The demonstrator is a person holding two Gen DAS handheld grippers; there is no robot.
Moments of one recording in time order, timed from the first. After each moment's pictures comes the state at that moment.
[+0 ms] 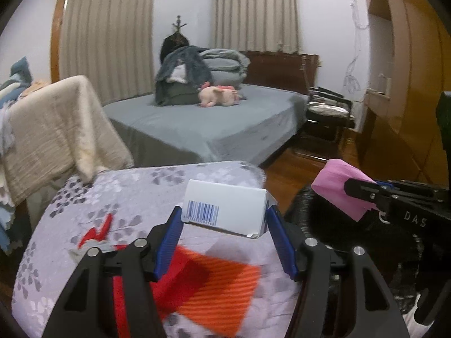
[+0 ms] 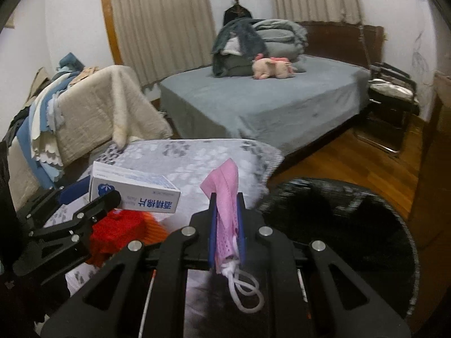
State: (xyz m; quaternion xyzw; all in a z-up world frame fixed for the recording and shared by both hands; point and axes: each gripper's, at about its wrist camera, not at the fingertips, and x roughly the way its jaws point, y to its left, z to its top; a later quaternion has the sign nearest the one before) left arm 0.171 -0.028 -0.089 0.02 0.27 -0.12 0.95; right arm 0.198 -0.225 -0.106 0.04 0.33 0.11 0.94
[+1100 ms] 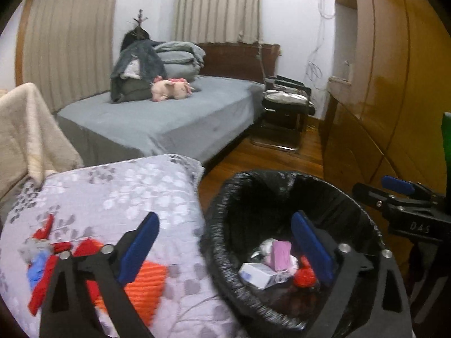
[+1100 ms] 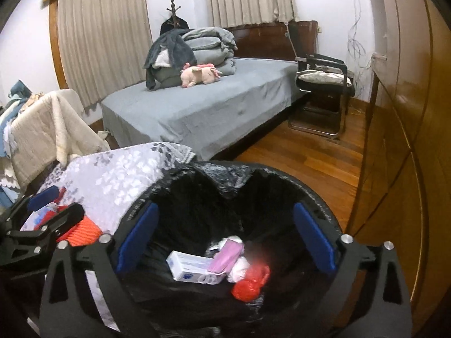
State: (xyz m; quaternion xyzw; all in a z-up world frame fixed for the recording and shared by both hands) left arm 0.159 -0.107 -0.095 0.02 0.29 -0.20 0.94; right arm 0.142 -0.332 -0.121 0.07 0.31 -0.03 0.95
